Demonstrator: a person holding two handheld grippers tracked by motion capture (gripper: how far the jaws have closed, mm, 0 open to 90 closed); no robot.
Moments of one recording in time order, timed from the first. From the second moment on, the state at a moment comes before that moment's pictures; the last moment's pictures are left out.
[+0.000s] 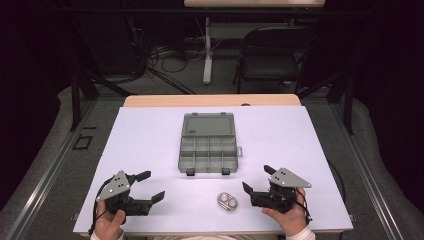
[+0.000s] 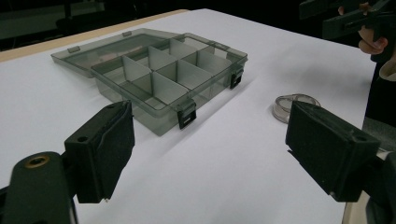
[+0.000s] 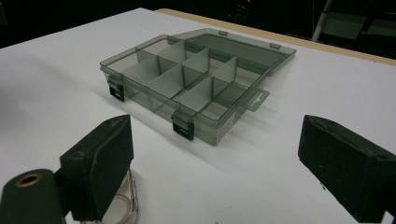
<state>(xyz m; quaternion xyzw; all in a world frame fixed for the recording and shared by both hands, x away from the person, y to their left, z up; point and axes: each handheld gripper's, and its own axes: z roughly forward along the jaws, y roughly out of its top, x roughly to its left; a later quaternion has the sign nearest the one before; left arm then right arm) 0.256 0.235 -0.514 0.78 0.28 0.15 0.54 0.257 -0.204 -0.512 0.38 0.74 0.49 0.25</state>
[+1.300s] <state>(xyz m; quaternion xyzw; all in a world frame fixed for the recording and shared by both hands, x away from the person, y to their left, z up) 0.252 0.237 -0.513 0.77 0.28 0.14 0.55 0.262 -0.168 -0.513 0.34 0.81 0.45 0.16</state>
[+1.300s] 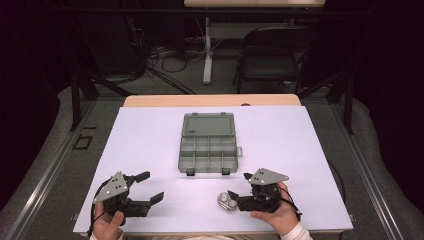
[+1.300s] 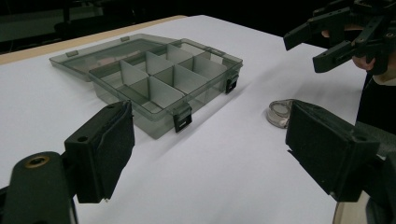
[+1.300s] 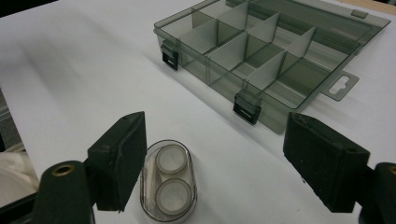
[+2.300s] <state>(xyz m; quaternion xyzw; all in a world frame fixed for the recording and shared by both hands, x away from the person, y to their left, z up) 0.252 0.236 -0.513 0.77 0.28 0.14 0.55 0.270 -0.143 -0.506 0.34 0.83 0.42 0.12</state>
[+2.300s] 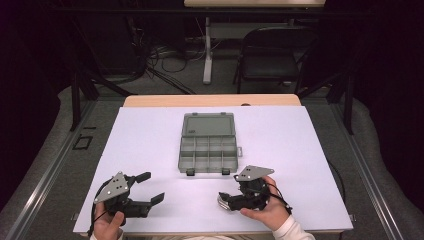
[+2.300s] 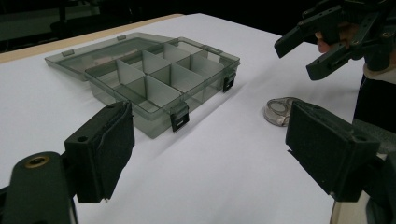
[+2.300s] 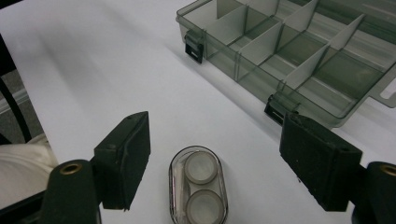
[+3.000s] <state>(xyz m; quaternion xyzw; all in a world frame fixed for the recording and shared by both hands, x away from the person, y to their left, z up) 0.252 0.235 -0.513 0.77 0.28 0.14 0.55 0.275 -0.131 -0.511 0.33 0.87 0.35 0.07</state>
